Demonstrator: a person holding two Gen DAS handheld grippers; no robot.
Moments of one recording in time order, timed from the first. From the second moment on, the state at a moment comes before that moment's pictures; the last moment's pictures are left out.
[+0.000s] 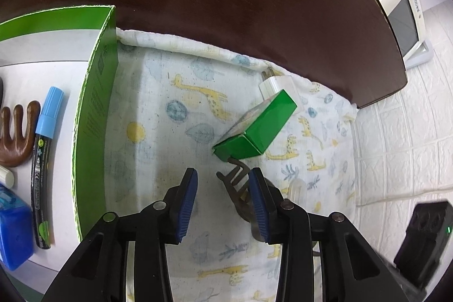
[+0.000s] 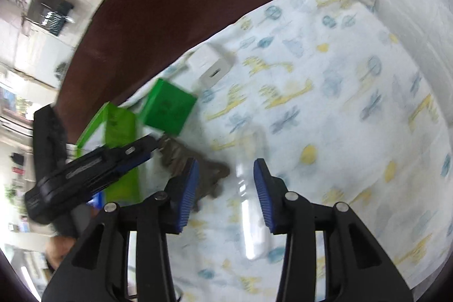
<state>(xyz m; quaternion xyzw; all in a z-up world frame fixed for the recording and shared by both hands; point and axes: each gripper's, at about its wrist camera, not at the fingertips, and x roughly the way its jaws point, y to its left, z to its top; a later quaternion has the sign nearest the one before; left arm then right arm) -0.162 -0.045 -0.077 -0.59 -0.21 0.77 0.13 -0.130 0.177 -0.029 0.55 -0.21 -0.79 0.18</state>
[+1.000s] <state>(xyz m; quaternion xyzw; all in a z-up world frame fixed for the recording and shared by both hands) -0.128 -0.068 -0.031 -0.54 -0.21 0.80 0.19 -0.129 0.144 0.022 0.50 -0.15 -0.82 0.24</state>
